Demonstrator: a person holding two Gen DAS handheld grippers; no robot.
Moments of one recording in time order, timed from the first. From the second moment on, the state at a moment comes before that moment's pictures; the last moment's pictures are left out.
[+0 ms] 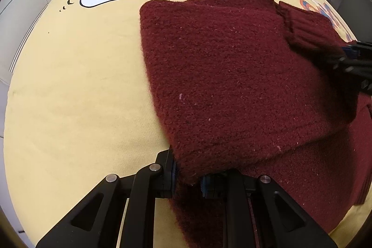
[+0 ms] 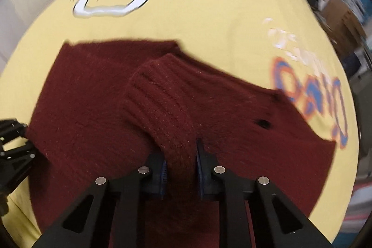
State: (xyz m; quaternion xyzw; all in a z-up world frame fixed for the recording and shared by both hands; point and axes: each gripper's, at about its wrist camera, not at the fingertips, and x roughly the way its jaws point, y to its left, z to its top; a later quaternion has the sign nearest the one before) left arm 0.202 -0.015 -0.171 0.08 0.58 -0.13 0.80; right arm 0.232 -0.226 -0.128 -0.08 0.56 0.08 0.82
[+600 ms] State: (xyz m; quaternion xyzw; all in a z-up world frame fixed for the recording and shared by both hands) left arm 0.202 -0.026 -0.174 0.10 0.58 -0.12 0.80; right arm 0.164 -0.366 -0.147 0.09 0.58 0.01 0.81
